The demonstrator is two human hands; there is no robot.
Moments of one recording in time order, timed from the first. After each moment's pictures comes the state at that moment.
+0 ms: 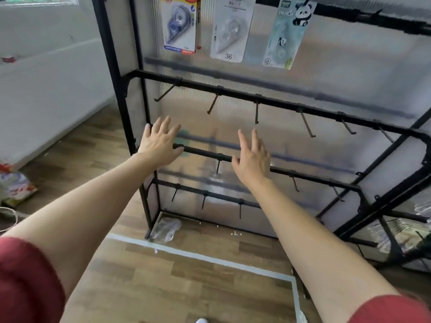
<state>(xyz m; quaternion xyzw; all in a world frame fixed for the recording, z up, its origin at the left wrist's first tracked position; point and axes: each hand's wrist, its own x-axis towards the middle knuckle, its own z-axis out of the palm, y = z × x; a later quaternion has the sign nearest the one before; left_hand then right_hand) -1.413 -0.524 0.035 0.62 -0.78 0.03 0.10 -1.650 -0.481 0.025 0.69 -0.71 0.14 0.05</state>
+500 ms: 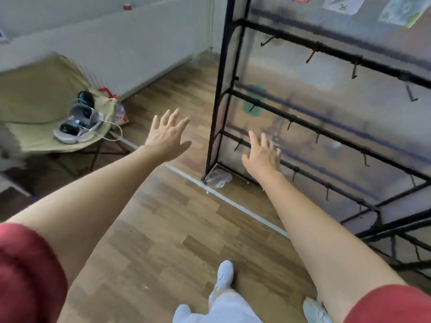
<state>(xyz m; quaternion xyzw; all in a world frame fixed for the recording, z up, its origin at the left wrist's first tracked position) -1.261 -0.270 -0.005 0.73 -0.68 -0.01 0.04 -1.498 -0.310 -0.023 0.76 -0.65 0.03 -0.06</state>
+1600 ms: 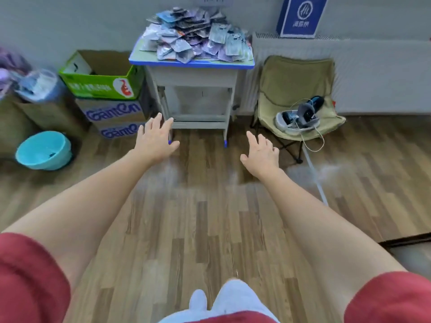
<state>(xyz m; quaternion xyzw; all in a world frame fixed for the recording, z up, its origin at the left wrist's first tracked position) -0.902 0.221 -0.021 0.99 -0.14 -0.04 0.06 -0.994 -0.019 -0.041 0.98 -0.18 -0.05 -0.10</state>
